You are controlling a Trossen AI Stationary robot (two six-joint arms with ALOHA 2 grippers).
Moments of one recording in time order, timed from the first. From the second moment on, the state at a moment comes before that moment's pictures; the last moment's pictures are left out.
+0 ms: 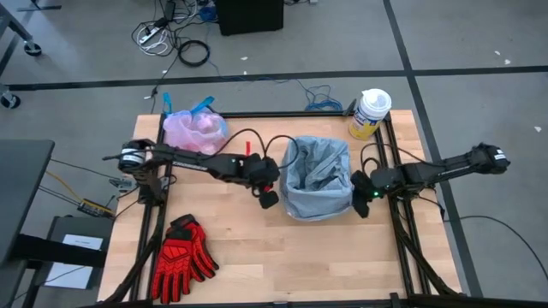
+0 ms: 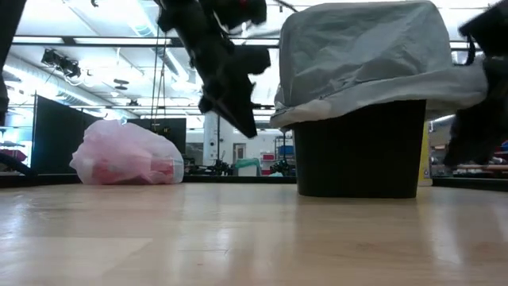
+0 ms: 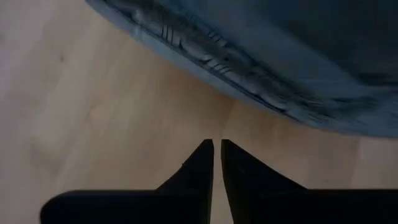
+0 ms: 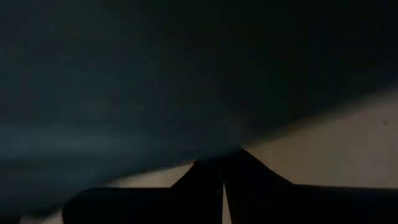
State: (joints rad) left arm 0.00 1.76 1.25 -0.49 -0.18 -0.35; right arm 0.15 0.48 0.13 -0.22 0.05 0.73
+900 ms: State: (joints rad) left arm -0.17 1.78 1.25 -0.19 -0.34 -0.27; right arm 0.18 0.56 0.62 -0.65 0.22 0.50
